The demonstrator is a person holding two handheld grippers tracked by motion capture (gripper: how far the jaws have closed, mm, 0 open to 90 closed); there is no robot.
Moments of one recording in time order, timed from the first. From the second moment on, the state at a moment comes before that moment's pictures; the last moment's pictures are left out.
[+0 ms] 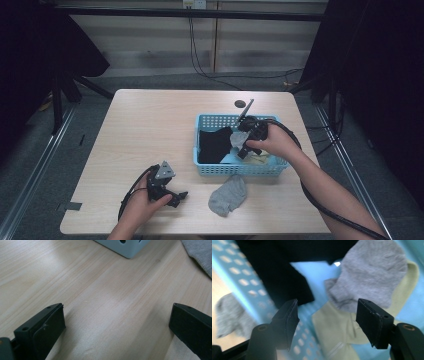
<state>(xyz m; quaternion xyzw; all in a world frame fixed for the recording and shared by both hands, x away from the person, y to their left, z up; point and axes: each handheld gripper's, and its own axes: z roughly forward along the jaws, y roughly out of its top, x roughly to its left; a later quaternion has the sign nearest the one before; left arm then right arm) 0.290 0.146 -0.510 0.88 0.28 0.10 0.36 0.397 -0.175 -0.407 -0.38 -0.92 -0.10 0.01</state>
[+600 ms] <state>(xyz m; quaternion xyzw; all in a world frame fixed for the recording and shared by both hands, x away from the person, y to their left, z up) 0.289 0.146 -0.510 0.88 0.28 0.11 0.36 0.421 -0.174 -0.446 -0.40 -0.91 -0.08 -0.01</state>
